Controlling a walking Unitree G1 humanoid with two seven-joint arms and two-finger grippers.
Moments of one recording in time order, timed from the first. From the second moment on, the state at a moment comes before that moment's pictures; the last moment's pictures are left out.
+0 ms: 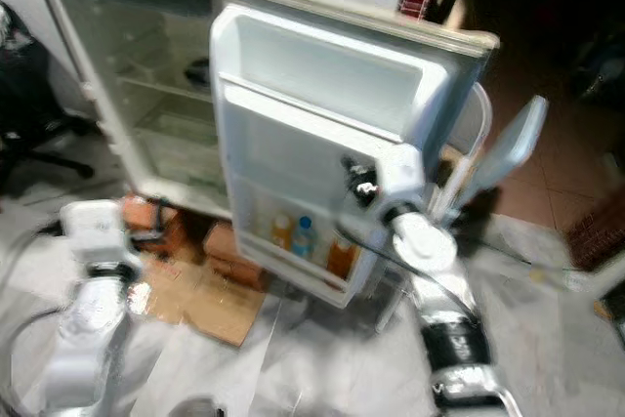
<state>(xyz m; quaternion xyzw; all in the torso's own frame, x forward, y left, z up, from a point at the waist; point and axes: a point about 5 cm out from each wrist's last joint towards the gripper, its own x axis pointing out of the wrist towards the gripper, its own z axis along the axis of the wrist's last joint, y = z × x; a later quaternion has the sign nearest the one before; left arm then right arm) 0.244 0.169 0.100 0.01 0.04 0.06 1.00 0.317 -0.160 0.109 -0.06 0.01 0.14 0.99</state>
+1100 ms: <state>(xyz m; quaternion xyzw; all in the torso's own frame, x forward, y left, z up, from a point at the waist) 0.236 0.185 0.094 0.02 0.06 0.08 0.99 0.340 -0.223 0.076 -0.30 0.21 0.17 0.91</state>
